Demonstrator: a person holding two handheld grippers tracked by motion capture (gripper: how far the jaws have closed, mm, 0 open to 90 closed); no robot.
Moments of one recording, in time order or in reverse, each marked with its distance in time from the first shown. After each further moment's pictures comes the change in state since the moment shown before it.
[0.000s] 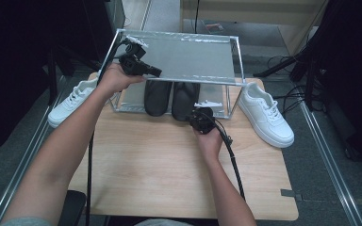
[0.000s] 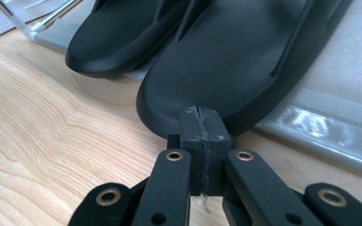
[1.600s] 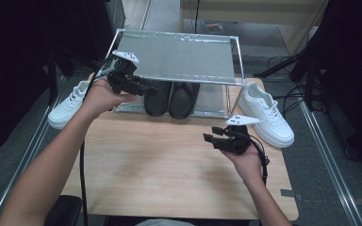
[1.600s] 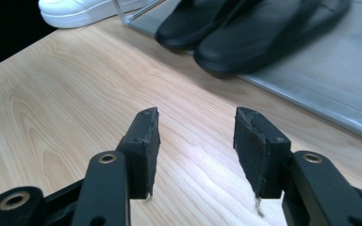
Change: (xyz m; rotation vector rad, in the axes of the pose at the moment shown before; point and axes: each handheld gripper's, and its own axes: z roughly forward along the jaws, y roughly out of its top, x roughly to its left) left arm -0.069 -0.042 -0.042 -0.029 -0.034 0.017; right arm -0.016 -0.030 -0.142 -0.041 0.171 -0.134
